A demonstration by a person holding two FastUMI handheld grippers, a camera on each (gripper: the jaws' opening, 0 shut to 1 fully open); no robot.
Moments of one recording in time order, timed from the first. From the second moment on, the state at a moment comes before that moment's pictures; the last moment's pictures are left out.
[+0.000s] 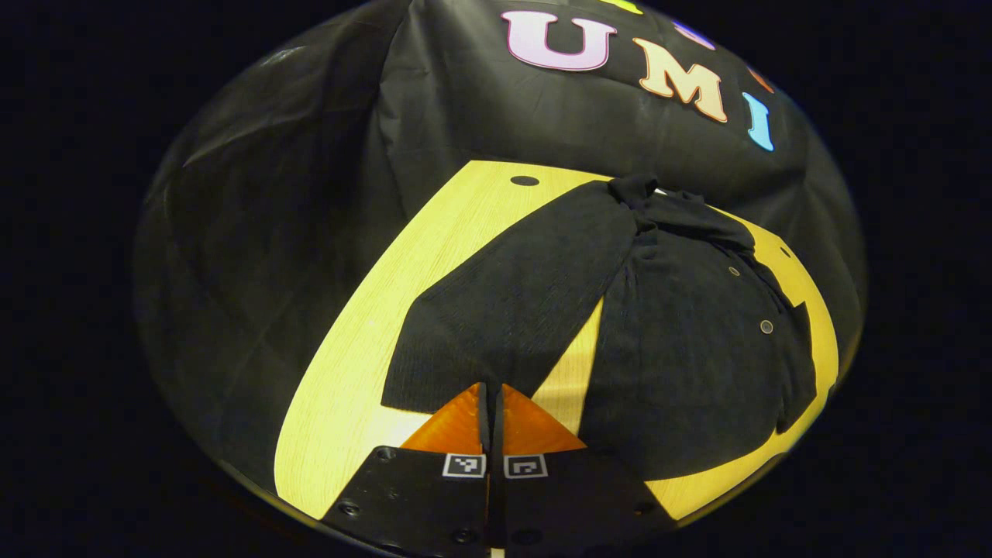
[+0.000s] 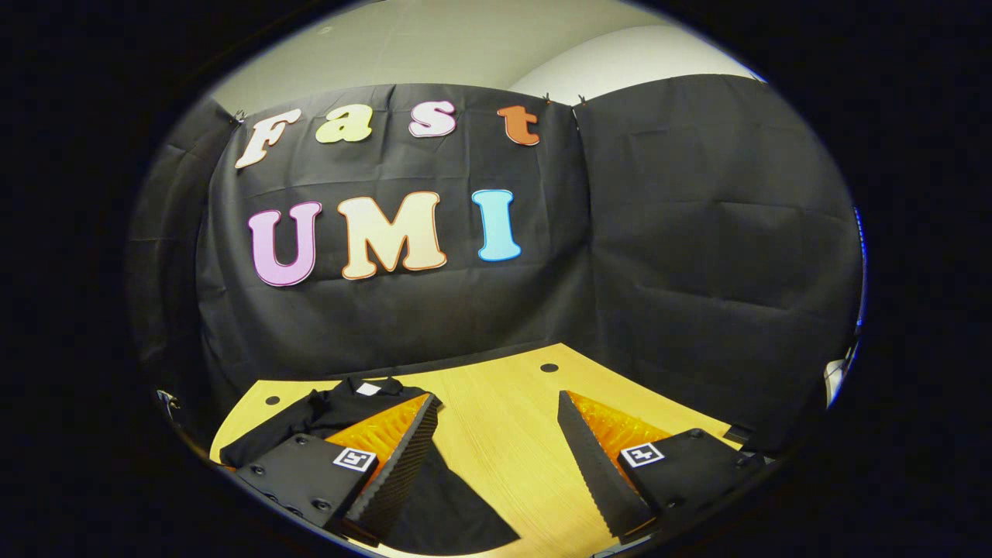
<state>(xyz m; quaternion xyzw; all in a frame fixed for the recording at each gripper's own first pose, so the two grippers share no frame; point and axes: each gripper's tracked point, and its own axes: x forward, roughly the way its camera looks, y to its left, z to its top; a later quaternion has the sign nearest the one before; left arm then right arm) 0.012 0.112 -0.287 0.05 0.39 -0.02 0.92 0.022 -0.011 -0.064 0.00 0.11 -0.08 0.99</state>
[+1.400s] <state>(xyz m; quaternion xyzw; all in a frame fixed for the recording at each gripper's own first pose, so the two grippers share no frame) 0.135 -0.197 -0.169 0.05 0.24 -0.14 0.96 0.109 -0.068 -0.122 0.04 0.19 0.02 0.98</state>
